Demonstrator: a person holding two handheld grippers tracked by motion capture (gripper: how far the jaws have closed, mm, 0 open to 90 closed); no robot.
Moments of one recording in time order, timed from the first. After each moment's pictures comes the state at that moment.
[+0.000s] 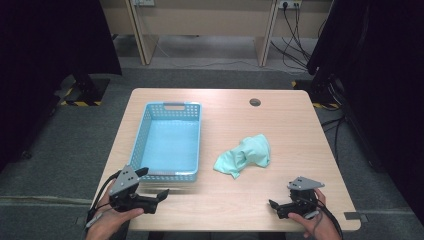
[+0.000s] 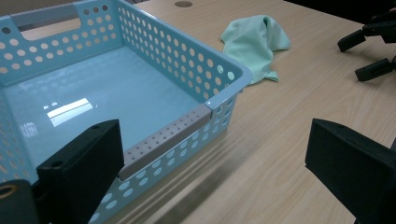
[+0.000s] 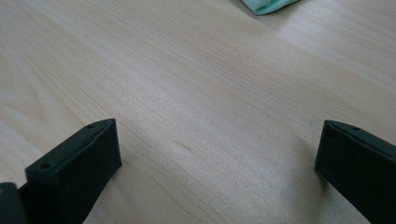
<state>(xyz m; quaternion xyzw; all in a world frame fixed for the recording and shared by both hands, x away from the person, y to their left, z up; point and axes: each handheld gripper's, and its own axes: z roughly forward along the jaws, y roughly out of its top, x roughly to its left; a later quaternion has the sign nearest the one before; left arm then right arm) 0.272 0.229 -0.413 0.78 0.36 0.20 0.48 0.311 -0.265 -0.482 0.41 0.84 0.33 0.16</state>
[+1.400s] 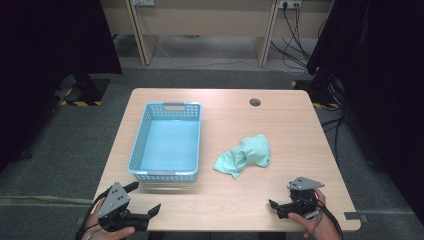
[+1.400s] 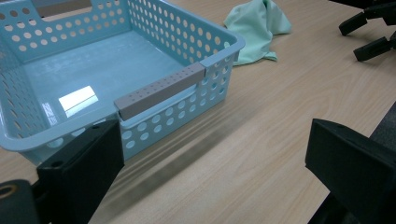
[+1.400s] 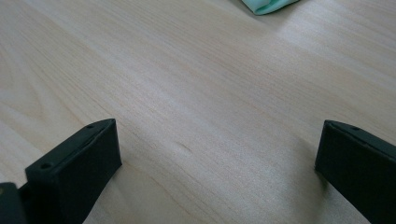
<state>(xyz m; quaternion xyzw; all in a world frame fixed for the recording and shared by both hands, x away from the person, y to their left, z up) 0.238 0.240 -0.422 0.77 0.37 0.21 0.47 0.311 -0.265 -0.482 0.41 0.84 0.33 0.16</state>
